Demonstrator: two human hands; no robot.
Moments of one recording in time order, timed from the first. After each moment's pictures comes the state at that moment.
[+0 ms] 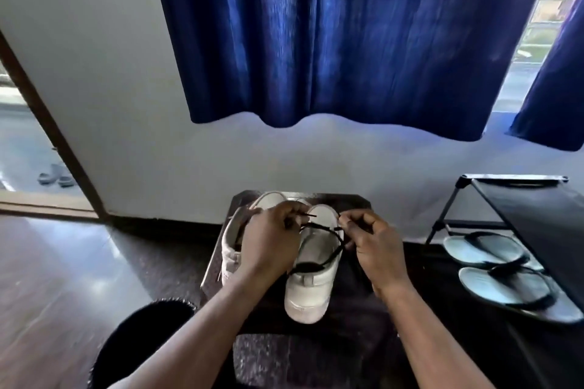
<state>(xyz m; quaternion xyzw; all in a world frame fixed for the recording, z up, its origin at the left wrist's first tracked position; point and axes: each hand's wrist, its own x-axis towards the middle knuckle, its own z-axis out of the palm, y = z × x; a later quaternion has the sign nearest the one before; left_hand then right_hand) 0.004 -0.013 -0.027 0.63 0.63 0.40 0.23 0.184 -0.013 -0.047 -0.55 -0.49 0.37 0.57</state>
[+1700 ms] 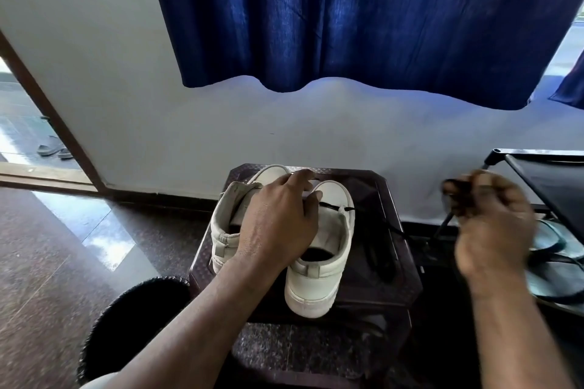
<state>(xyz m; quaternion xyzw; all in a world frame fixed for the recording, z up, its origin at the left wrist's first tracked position) 0.013 0.001 -0.040 0.71 0.60 0.35 0.05 0.264 0.007 -0.071 -0.36 -0.30 0.33 0.82</state>
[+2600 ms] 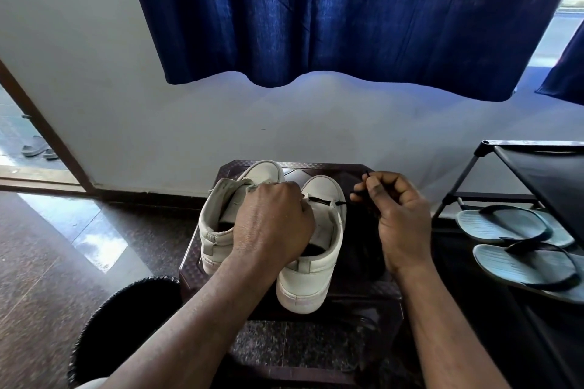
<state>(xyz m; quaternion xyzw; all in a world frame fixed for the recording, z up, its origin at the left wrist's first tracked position) 0.023 0.003 -0.045 0.70 0.67 0.24 0.02 0.202 0.015 -0.075 -0.46 -0.41 0.40 0.67</state>
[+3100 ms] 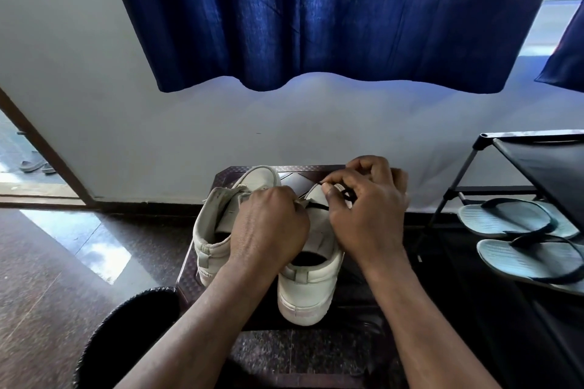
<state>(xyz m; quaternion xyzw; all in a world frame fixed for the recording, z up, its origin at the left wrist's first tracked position) 0.025 0.009 -0.042 0.69 0.68 0.25 0.07 0.170 0.019 -0.069 -0.62 -0.63 -0.01 0.48</state>
